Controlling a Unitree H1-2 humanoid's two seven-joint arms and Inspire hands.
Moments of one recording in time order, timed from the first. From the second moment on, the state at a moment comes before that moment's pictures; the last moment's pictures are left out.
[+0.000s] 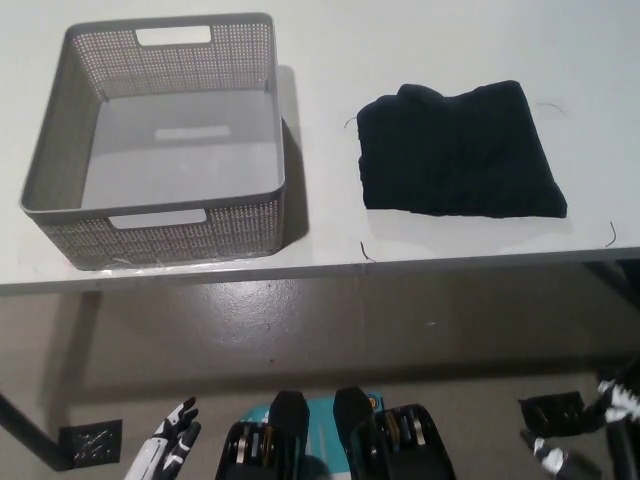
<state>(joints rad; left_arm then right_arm) 0.04 0.24 -0.12 0.38 0.20 -0.34 0.00 0.14 -0.23 0.10 0.06 -0.60 -0.23 -0.41</state>
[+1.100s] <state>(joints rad) 0.01 0.23 -0.12 0.40 0.25 -0.40 -0.01 -0.36 -0.23 0.23 0.15 -0.86 0.16 -0.18</state>
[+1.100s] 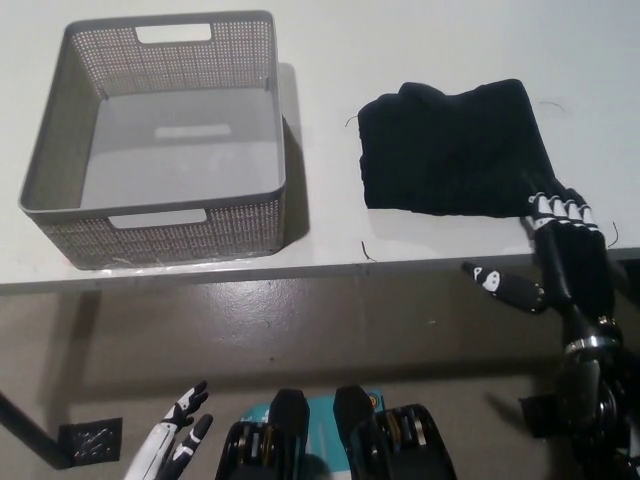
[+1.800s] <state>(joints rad) 0.01 0.23 -0.12 0.39 0.27 -0.40 -0.01 -0.45 -0.23 0.30 0.26 -0.87 0.21 -0.15</state>
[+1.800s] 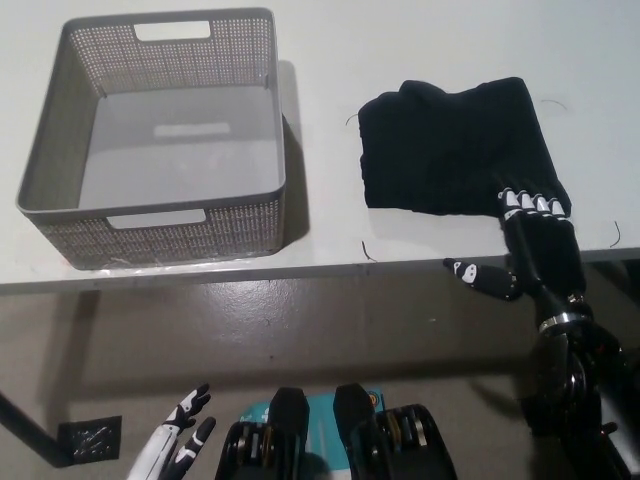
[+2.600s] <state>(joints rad) 0.01 0.24 -0.14 0.39 0.29 -0.40 -0.02 -0.58 -0.26 0.32 0.26 -0.88 0.24 -0.07</state>
